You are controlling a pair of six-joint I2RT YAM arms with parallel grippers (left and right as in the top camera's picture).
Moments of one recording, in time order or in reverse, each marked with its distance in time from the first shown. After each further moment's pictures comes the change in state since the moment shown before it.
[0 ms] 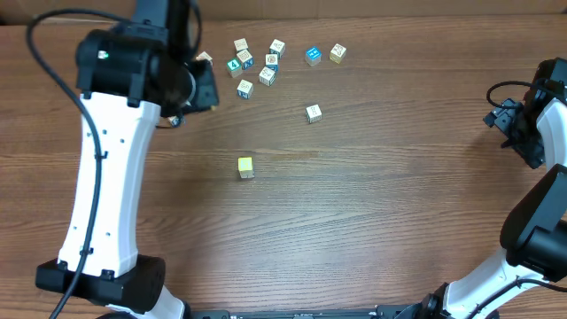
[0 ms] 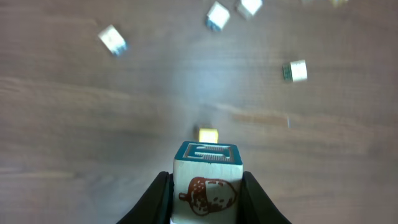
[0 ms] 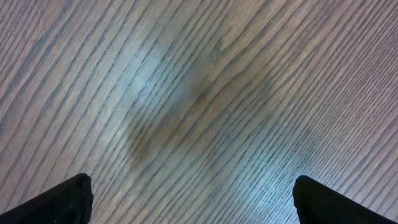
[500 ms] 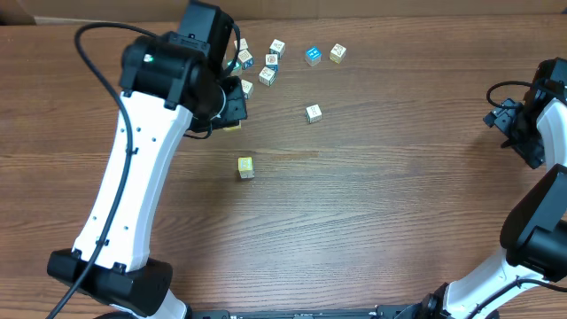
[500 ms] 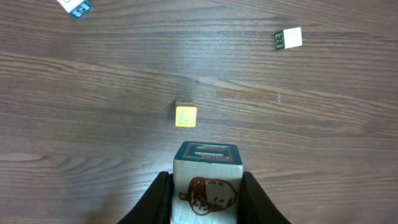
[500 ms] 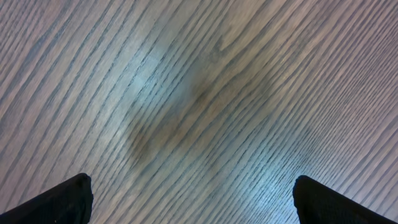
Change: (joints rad) left arm -0.103 0.002 -0.127 0.038 0.019 -0.101; right arm 0.000 0.000 0.000 0.000 0.000 0.000
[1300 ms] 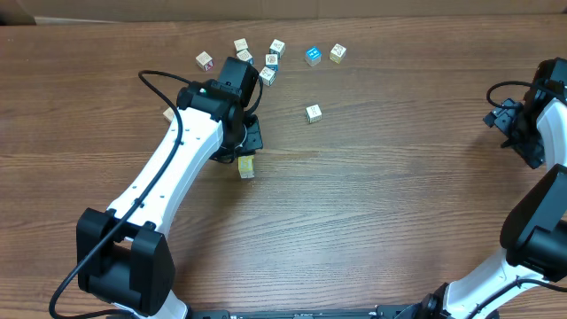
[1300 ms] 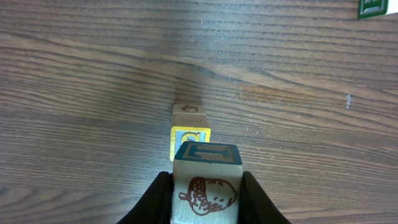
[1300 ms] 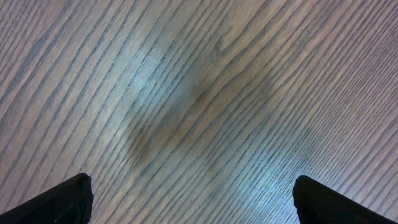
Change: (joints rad) left arm -0.033 0.006 -0.552 0.444 -0.013 -0.042; right arm 0.000 0.000 0.000 0.000 0.000 0.000
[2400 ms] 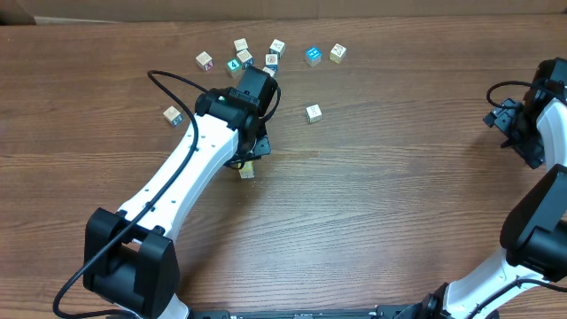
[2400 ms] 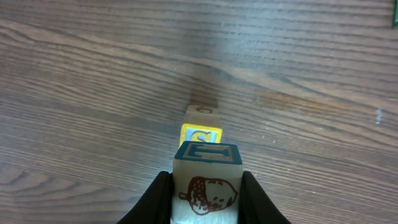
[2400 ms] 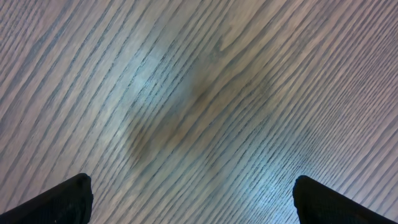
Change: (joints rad) left arm -0.078 0.000 -0.014 -0.008 -0.150 -0.103; right arm 0.000 0.000 0.000 0.000 0.000 0.000
